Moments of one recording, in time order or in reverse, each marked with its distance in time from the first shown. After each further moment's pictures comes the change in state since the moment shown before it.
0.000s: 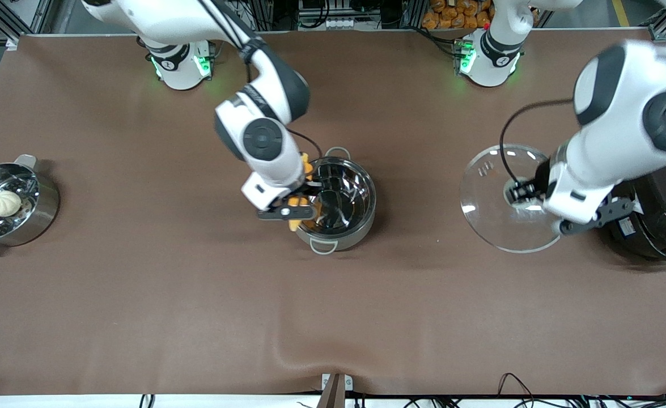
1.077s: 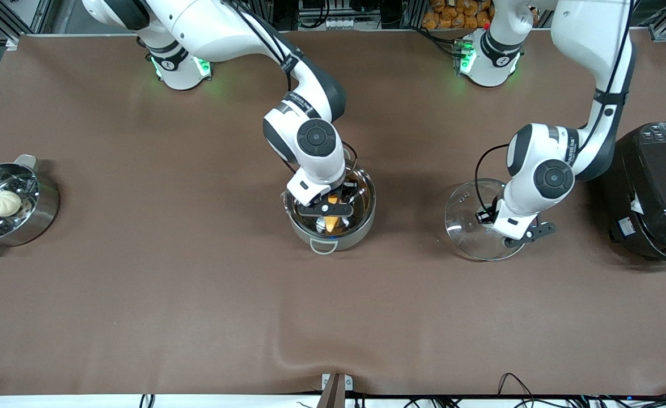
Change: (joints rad) left arm 0.014 0.121 -0.009 -0.455 0.016 0.587 -0.002; right arm 0.105 0.119 -0.008 0.085 -0.017 0.069 0.176
